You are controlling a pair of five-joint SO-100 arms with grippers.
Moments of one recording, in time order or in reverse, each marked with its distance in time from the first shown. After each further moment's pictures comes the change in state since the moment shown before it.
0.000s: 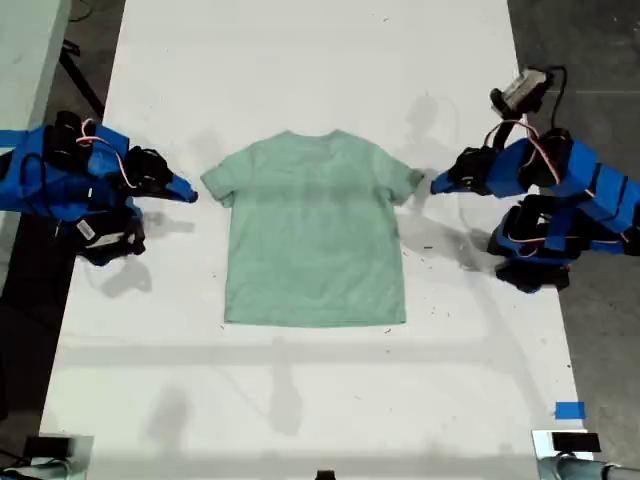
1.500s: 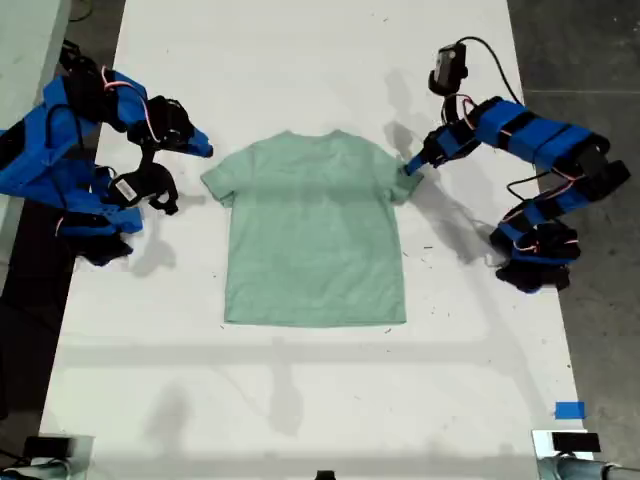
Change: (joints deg) arm 0 -13.6 -33.0 -32.7 6.0 14.0; arm 1 28.6 -50.5 -2.9 -24.9 -51.3
